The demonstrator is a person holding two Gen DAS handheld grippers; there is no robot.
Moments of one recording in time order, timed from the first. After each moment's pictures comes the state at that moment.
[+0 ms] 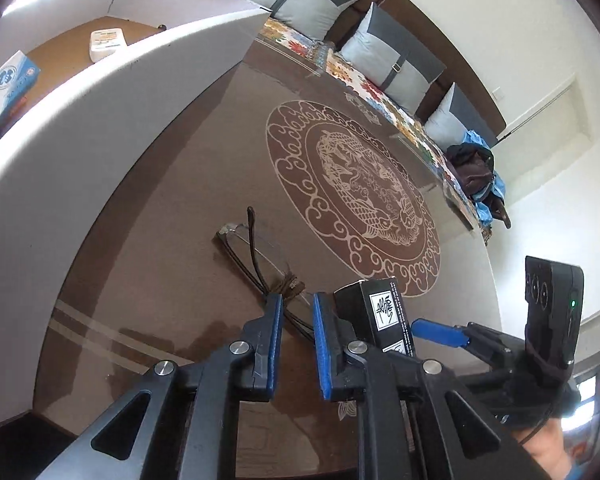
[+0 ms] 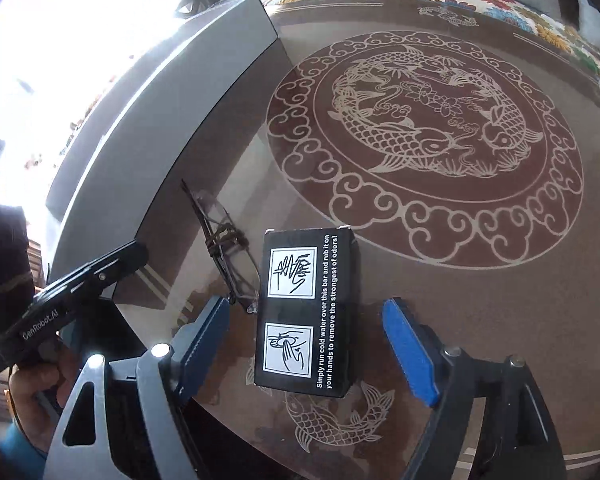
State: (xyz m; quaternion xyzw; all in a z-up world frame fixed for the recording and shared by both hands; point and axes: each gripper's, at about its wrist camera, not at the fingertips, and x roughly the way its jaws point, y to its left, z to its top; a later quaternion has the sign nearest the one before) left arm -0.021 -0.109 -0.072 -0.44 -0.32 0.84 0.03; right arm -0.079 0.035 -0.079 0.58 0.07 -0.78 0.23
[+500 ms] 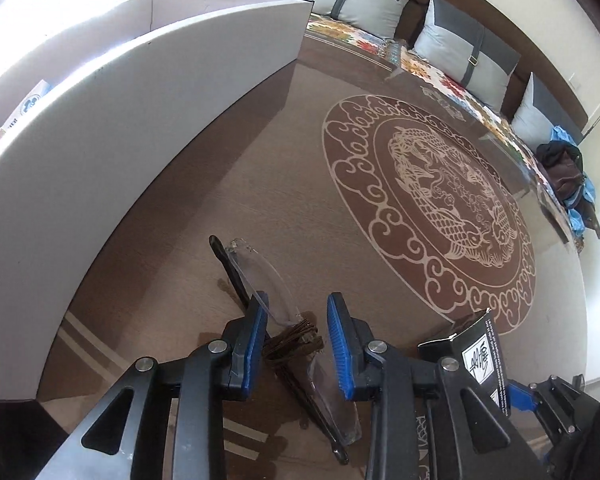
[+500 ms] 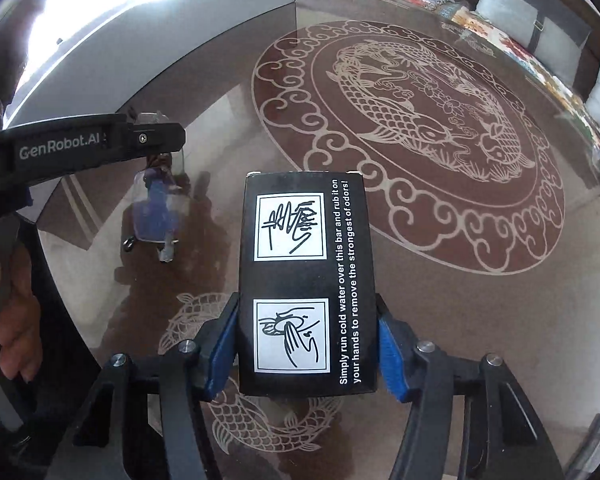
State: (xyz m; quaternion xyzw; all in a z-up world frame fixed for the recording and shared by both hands) left arm -0.057 -0.067 -0.086 -0.47 -0.23 0.84 -0.15; right arm -0.061 0.048 -0.106 0.56 0.20 -0.78 0.20
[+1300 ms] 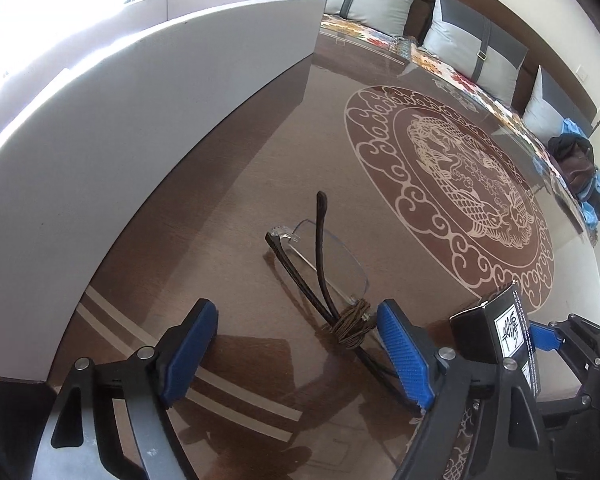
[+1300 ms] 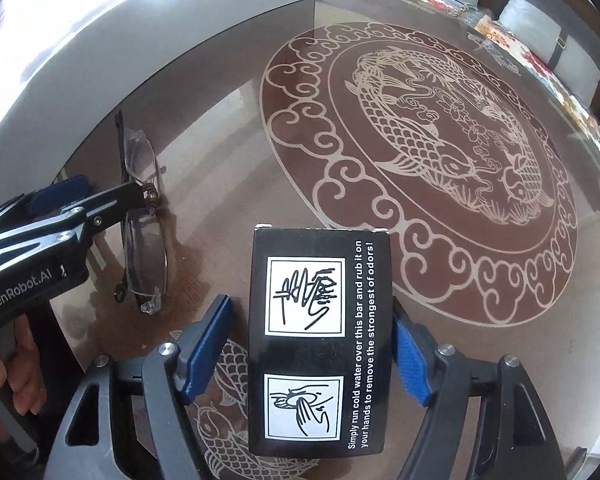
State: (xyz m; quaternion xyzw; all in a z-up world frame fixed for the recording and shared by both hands) left arm -0.046 -0.068 -0.099 -0.48 -0.20 0.84 -0.16; right arm -0.089 0.020 -0.110 0.56 0.22 -0.77 0.22
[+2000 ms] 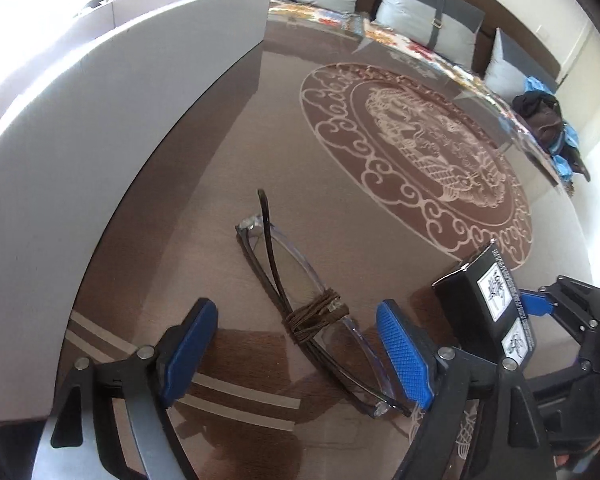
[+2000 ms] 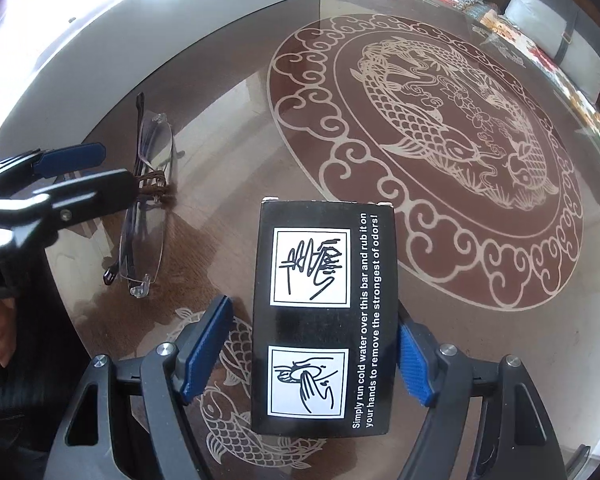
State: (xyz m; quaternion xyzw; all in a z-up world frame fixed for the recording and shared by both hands) left arm -0.045 -0.058 -0.095 -0.50 -0.15 0.85 -0.10; right arm -0.084 0.026 -0.112 0.57 0.22 -0.76 0.23
